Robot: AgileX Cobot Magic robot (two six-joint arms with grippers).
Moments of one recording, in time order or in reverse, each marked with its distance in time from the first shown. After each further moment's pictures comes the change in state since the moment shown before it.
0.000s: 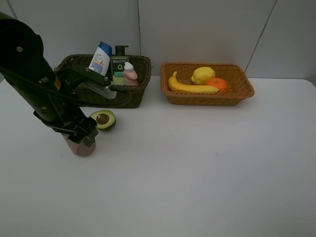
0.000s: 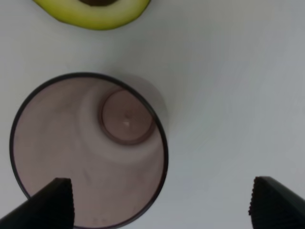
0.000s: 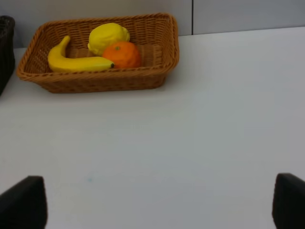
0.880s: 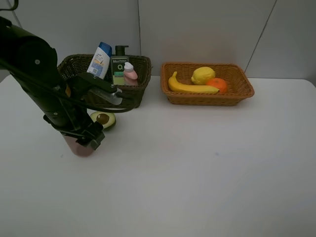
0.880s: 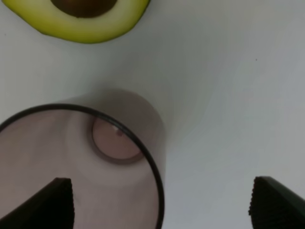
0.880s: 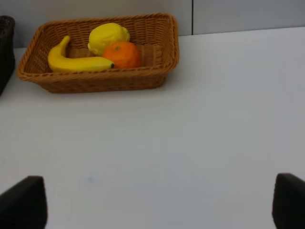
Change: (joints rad) left arm 0.000 0.090 0.000 0.000 -0.060 0.000; right arm 0.000 0.000 0.000 0.000 0.000 0.000
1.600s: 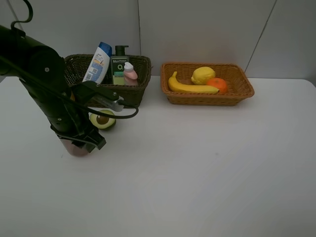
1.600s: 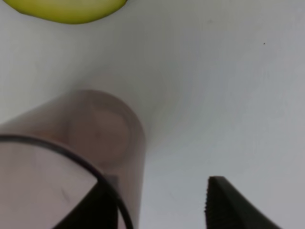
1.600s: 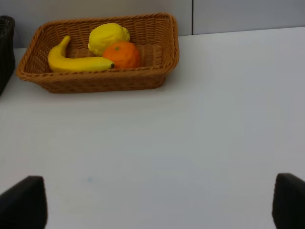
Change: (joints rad) left arm 0.000 0.045 0.000 -0.008 0.000 0.000; right arm 0.000 0.000 0.000 0.000 0.000 0.000
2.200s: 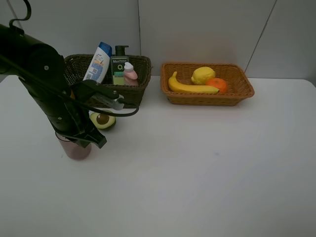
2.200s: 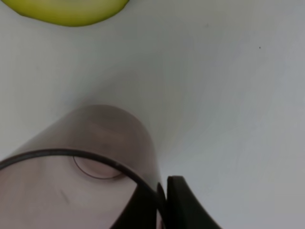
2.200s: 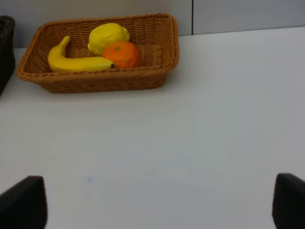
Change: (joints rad) left arm 0.000 -0.003 -0.003 -0.015 0.007 0.001; right arm 0.000 0.000 0.000 0.000 0.000 0.000
